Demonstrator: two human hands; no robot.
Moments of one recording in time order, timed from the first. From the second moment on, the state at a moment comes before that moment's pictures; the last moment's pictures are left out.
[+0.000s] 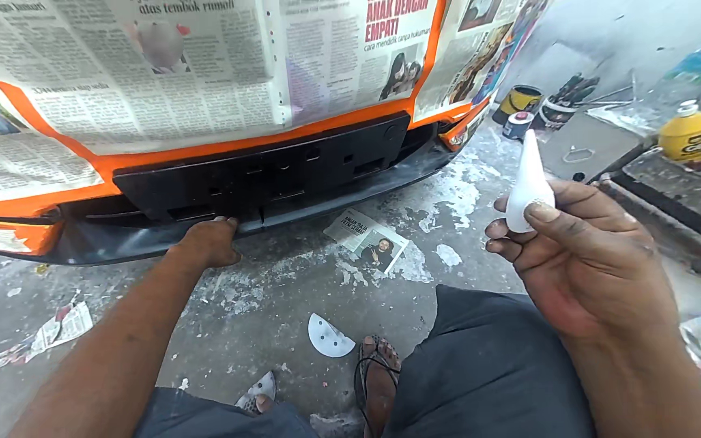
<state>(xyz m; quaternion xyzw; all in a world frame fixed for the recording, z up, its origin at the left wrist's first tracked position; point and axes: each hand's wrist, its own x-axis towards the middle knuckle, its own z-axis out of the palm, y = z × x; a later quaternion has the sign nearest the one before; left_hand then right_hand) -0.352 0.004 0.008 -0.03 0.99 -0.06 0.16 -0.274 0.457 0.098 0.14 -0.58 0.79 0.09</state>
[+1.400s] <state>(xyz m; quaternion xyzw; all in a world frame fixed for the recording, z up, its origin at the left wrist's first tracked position) -0.347 -0.003 0.002 -0.02 0.99 -0.08 0.14 -0.274 0.453 0.098 0.13 -0.59 0.79 0.09</state>
